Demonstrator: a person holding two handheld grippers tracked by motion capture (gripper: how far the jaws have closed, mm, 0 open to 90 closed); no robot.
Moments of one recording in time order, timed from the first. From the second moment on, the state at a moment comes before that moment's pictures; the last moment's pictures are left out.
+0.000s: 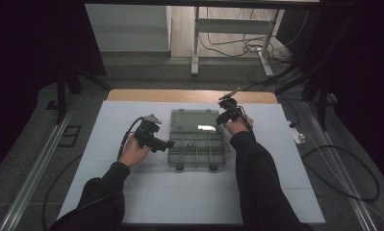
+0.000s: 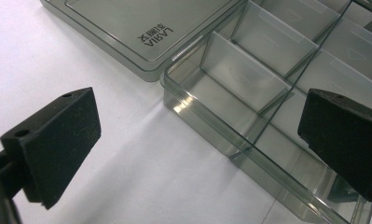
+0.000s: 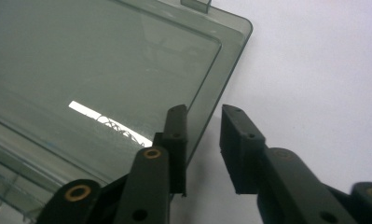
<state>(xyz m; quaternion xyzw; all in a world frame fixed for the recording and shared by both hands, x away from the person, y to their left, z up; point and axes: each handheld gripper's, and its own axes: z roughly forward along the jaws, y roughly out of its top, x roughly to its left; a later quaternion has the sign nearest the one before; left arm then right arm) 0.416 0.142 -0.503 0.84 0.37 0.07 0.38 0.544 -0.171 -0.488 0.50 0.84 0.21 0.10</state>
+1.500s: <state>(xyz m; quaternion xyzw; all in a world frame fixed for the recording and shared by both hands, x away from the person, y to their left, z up) 0.500 0.143 -0.521 0.81 0.45 0.09 0.36 0.518 -0.175 -0.466 0.60 0.73 0.31 0.13</state>
